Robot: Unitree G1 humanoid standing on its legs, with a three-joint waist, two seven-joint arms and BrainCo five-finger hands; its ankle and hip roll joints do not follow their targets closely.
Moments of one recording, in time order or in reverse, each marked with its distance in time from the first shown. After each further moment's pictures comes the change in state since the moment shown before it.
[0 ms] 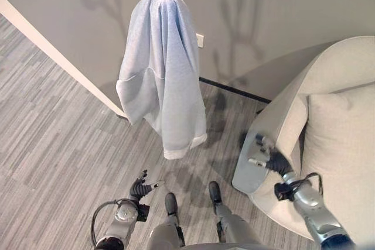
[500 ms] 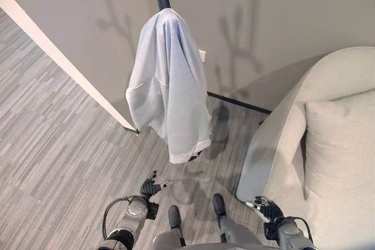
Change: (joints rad) left arm -0.022 -0.042 -0.049 0.086 -0.005 0.008 0.004; right arm -0.008 0.120 -0.086 0.369 0.063 0.045 -0.100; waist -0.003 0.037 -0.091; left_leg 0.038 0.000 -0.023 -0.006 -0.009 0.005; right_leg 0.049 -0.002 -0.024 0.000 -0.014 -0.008
